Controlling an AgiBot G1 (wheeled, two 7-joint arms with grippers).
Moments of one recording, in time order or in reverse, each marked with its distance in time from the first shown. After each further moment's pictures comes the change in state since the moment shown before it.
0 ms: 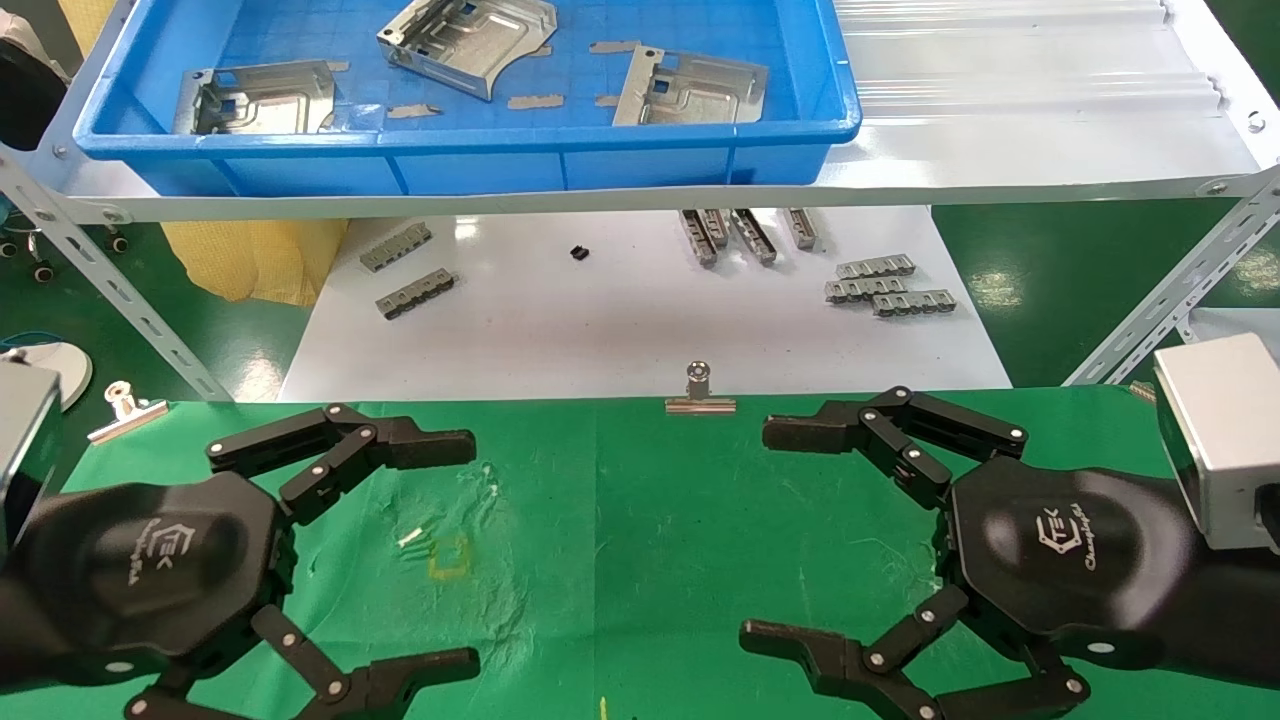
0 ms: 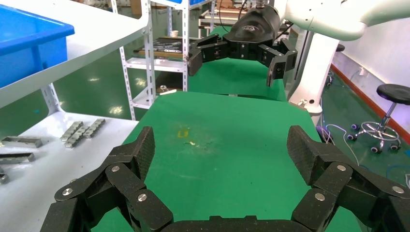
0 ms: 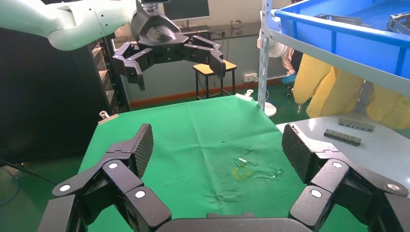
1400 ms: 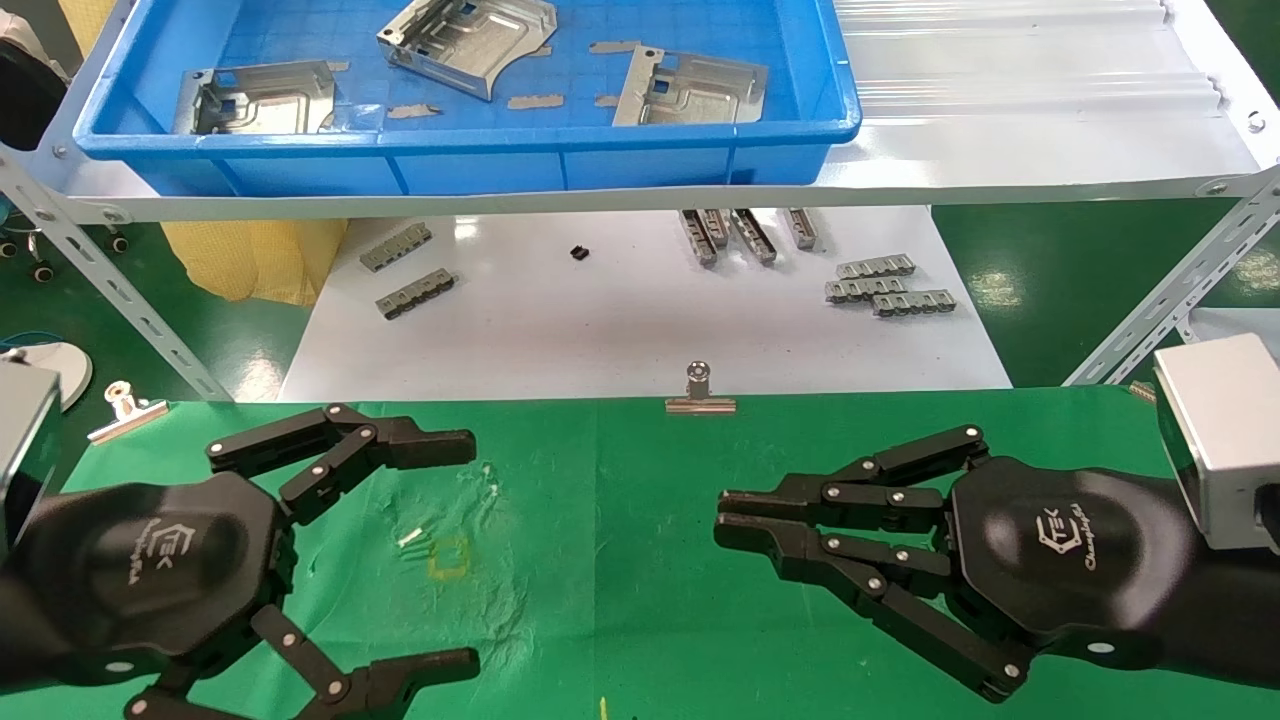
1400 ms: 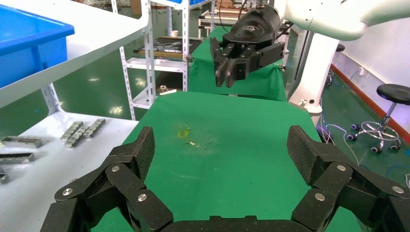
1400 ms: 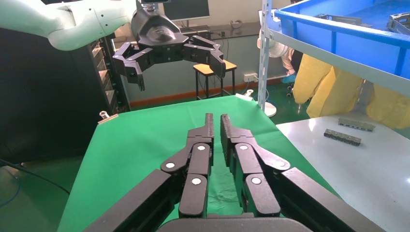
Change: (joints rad) left arm -0.002 0.001 0.000 -0.001 0.000 -0.001 -0.001; right arm 0.000 0.000 0.000 0.000 0.000 0.000 0.000
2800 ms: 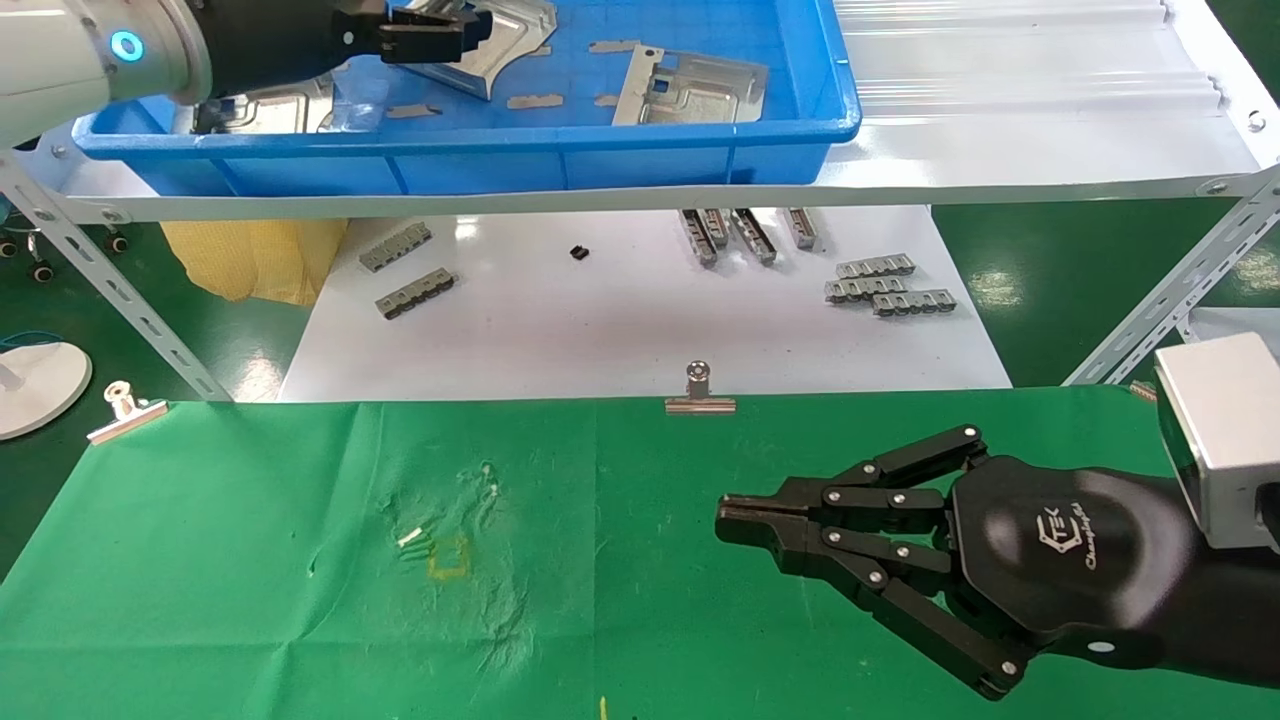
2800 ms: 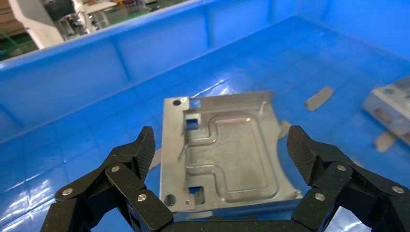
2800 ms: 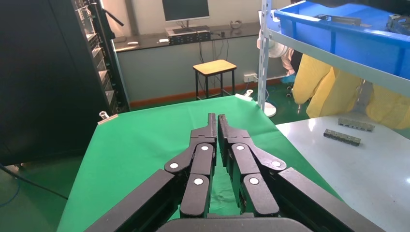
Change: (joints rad) left arm -0.927 0.614 0.236 1.198 0.568 -0.627 0.179; right arm 0.000 0.000 0.000 0.000 0.000 0.000 0.000
